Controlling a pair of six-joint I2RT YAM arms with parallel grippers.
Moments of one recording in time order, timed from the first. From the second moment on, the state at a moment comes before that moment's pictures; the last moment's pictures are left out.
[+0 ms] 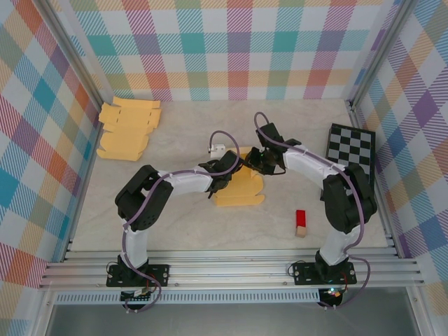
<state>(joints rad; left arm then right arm) -0.78 1.96 1.22 -0.24 -0.64 -0.63 0.49 1.76 1.23 -0.51 -0.20 0.80</state>
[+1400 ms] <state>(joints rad) -0.78 1.96 1.22 -0.24 -0.62 -0.63 0.29 1.79 1.25 -0.62 -0.44 -0.57</state>
